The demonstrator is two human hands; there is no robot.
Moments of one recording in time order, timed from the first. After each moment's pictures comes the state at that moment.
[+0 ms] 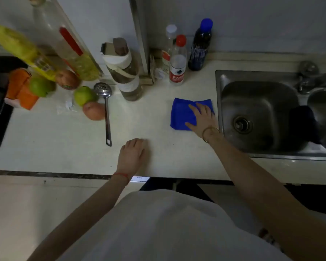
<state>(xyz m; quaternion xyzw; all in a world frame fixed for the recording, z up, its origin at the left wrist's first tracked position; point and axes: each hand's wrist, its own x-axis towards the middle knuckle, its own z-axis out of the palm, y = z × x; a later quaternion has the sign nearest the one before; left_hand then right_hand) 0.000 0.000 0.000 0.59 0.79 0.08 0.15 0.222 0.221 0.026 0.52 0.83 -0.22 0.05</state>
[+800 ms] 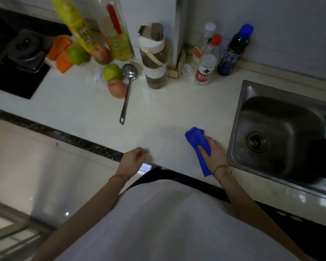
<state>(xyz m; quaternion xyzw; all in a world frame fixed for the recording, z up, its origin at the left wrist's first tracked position) 0.047 -0.070 0.014 0.31 0.84 0.27 0.35 0.280 0.137 0.015 0.48 0.80 -0.36 -0.03</state>
